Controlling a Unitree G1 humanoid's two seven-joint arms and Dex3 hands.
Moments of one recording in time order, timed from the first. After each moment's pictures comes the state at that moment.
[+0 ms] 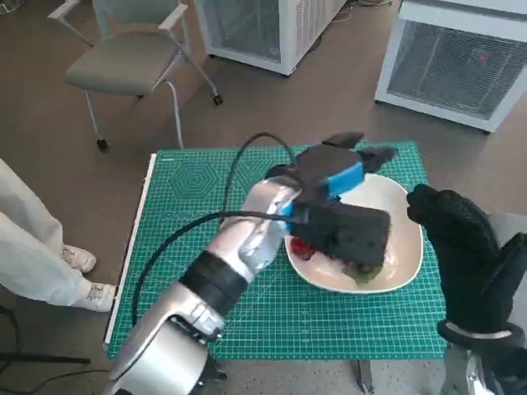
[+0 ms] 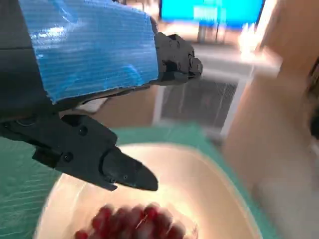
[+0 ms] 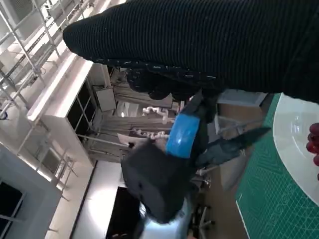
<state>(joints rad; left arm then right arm) -1.20 0.07 -0.44 0.92 0.58 -0.12 -0.12 -0.21 -0.14 -0.18 -0.13 0.35 -0.25 0.28</state>
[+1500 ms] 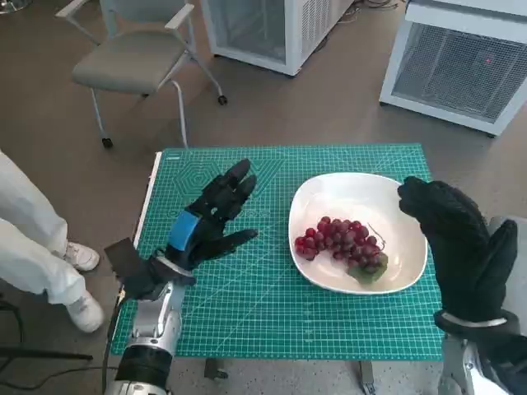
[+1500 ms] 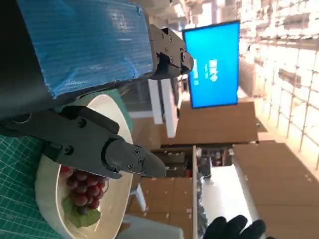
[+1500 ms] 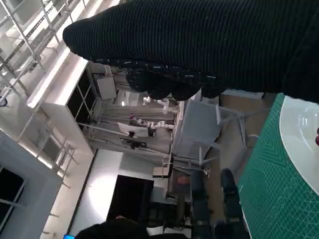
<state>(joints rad) -0.55 0.14 0.16 0.64 -0.31 -0.41 -0.59 -0.27 -0.16 -0.16 -0.09 0.35 -0.25 0.30</state>
